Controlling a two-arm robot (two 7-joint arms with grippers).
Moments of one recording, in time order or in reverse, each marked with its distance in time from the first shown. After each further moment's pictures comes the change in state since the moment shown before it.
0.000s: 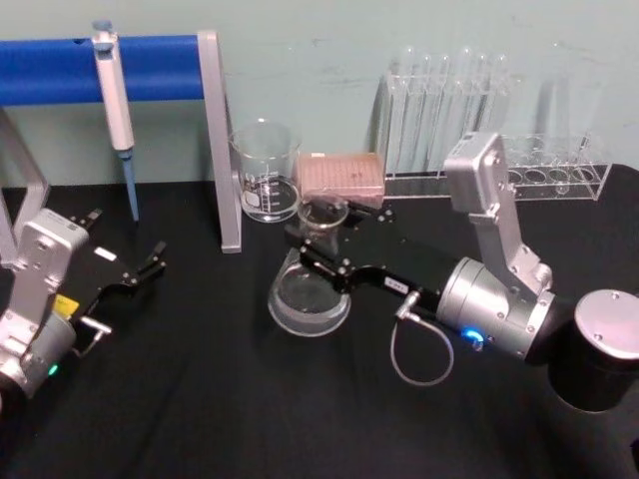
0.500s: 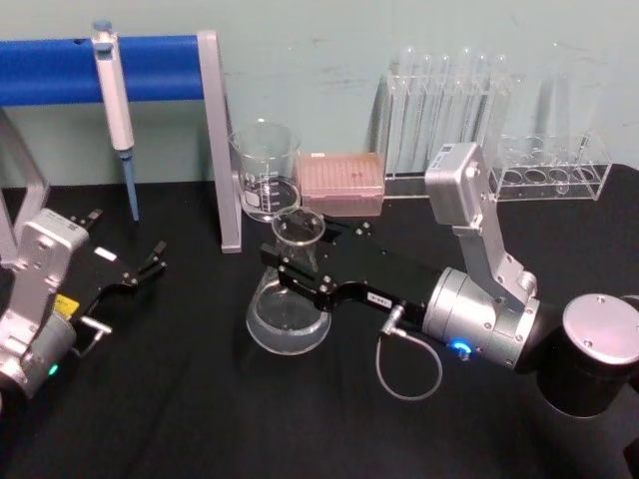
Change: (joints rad) left arm 0.000 0.000 0.000 0.000 0.000 0.000 0.000; right arm 0.017 0.021 -0.058 -0.011 0.033 -0.007 0.022
